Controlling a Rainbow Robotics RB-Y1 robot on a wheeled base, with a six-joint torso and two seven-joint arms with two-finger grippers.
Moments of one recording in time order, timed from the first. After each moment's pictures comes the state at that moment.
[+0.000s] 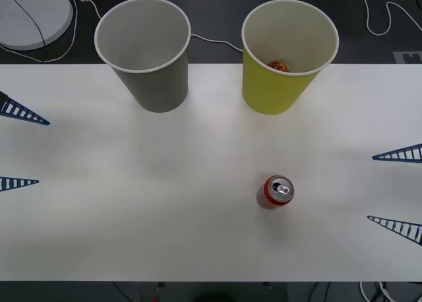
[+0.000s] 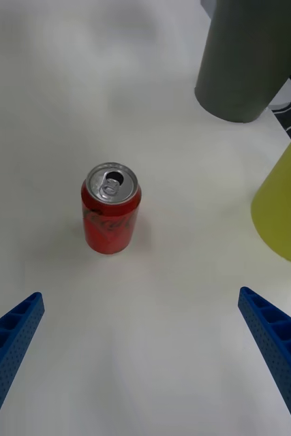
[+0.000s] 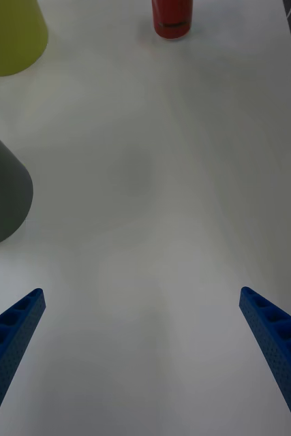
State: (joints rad) right arm 0.35 -0.89 -0.41 -1.91 1.24 -1.26 0.20; left arm -0.10 1.06 0.33 -1.74 -1.45 -1.57 -0.04
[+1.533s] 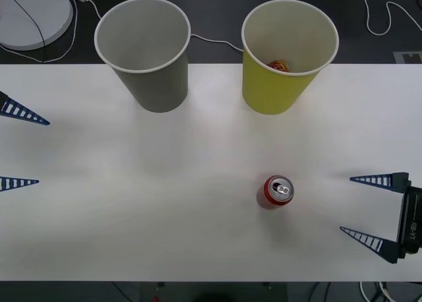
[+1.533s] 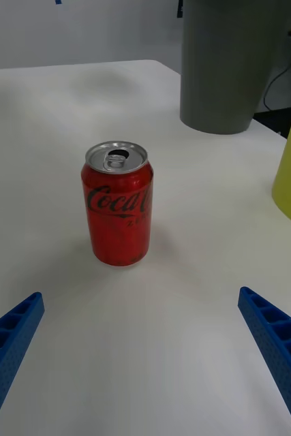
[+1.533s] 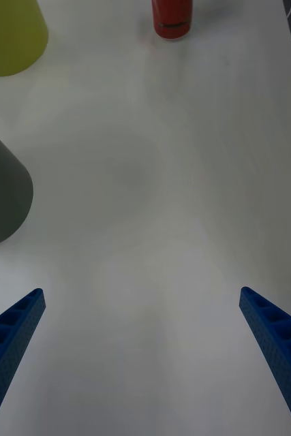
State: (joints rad) right arm 0.12 -0.82 -0.03 -1.22 0.89 -1.32 0.69; left arm -0.10 1.06 0.33 -1.74 -1.45 -1.57 -0.04
